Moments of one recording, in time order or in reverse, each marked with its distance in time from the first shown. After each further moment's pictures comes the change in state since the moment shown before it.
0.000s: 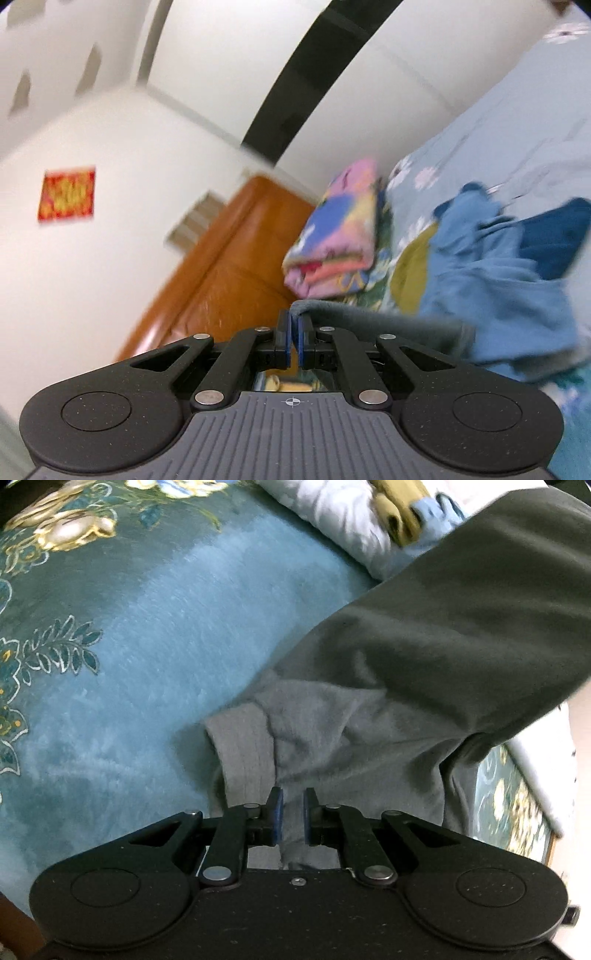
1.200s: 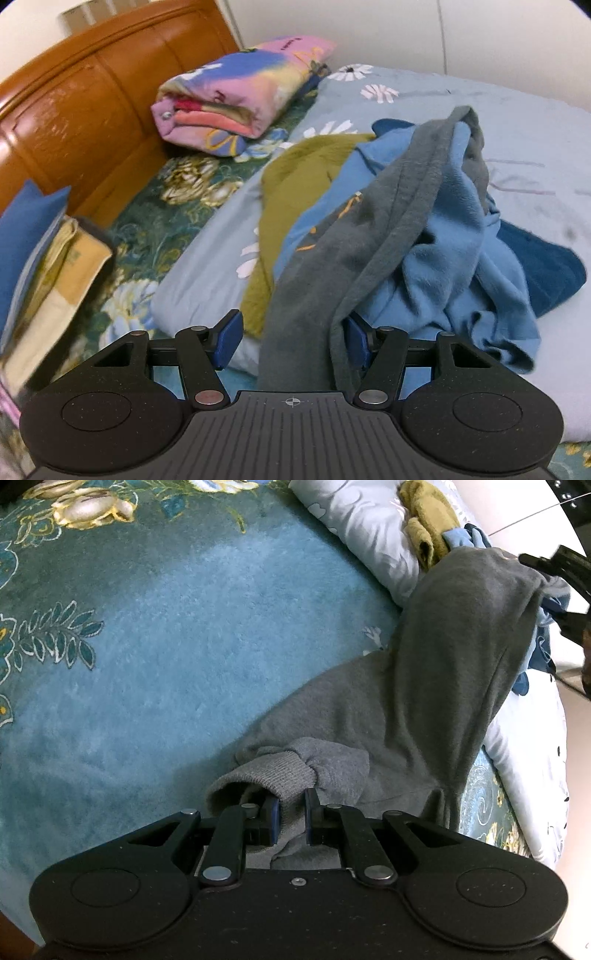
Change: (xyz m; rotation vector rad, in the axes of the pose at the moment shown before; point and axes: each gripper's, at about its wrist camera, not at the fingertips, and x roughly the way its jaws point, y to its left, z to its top) left arm 0.013 0.009 0.016 -0.148 -0.057 -0.024; right arm 0.287 -0.066 -0.054 -0.492 0.472 -0.480
